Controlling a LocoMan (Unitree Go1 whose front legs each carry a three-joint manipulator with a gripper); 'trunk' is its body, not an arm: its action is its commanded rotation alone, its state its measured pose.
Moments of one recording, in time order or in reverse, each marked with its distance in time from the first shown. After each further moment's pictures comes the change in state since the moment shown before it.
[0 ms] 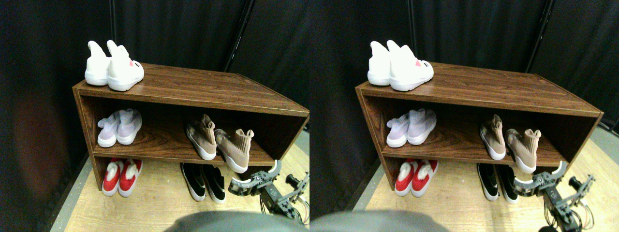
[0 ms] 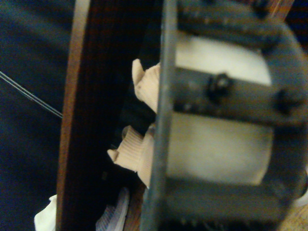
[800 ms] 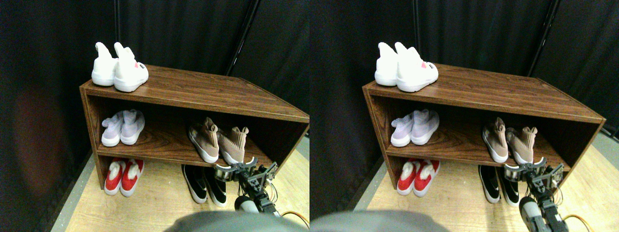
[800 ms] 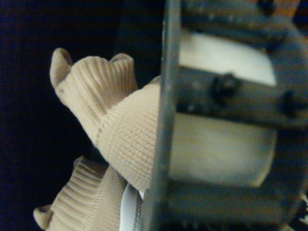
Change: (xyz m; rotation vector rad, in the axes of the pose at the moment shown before) right arm 0.052 -0.036 0.000 0.043 -0.063 -0.118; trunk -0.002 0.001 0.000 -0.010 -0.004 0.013
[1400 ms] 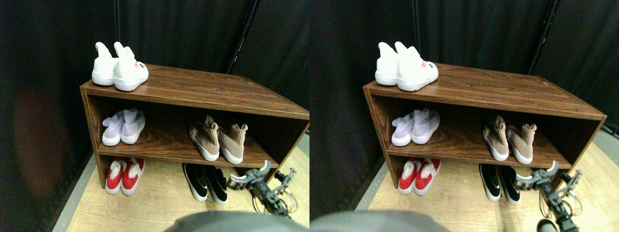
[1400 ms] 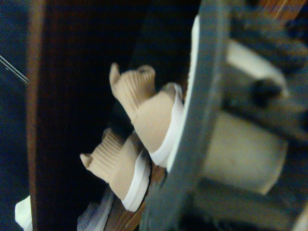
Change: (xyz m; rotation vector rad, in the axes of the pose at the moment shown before) right arm -0.047 0.008 0.020 0.007 0.086 0.141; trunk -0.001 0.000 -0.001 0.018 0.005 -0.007
